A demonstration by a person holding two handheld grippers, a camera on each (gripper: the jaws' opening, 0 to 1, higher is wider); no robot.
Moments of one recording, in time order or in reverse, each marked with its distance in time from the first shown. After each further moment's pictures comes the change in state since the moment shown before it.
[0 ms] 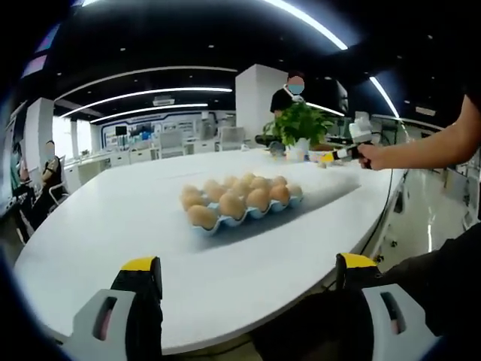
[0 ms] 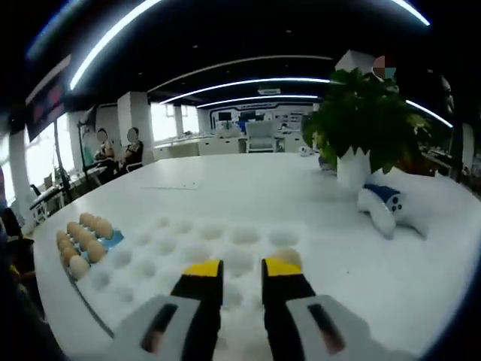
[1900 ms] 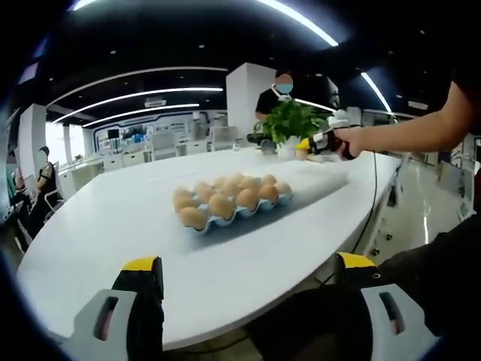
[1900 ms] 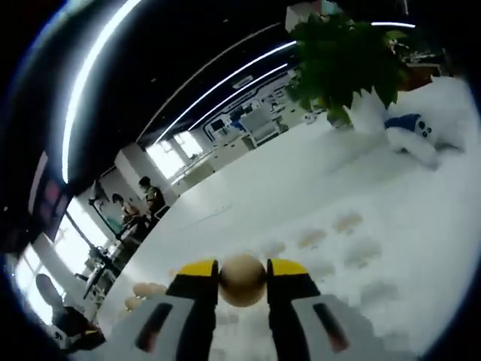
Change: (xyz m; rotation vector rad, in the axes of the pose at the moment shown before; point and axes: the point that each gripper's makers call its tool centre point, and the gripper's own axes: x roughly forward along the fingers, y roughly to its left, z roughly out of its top) left arm -0.011 -0.014 -0.001 0.032 0.009 -0.042; right arm 0.032 0.083 0.031 0.493 0.022 0.239
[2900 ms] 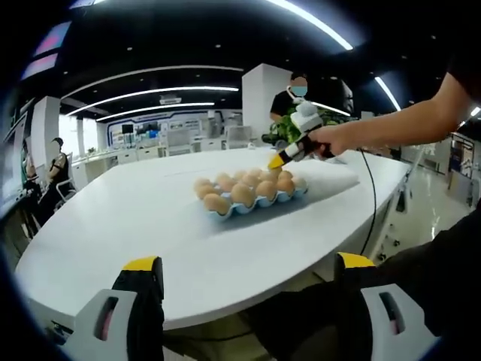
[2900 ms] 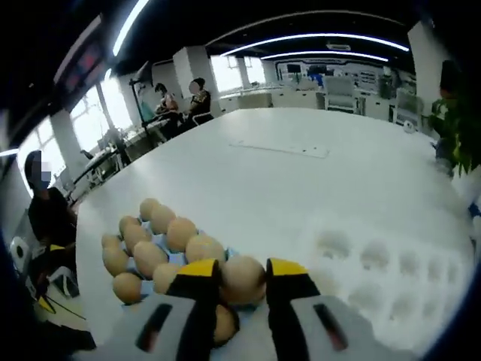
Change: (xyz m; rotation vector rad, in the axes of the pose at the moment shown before) left arm -0.022 0.019 -0.017 -0.046 -0.002 0.070; right arm 0.096 0.099 -0.101 -0.551 0.417 0.083
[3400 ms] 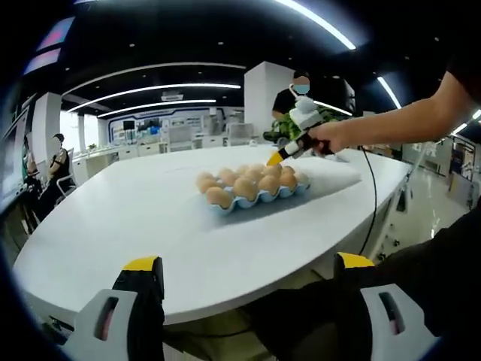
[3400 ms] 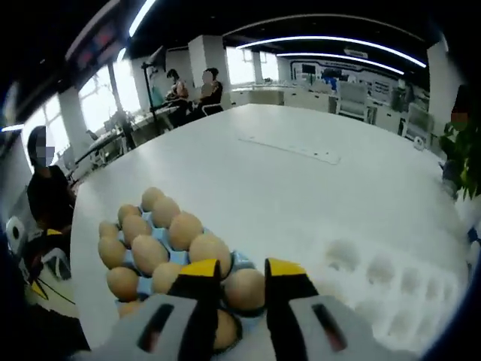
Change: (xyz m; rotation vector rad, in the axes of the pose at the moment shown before) left arm -0.004 -0.002 -0.008 -0.010 0.010 0.002; right arm -0.004 0.008 0.019 -0.065 -0.106 0.016
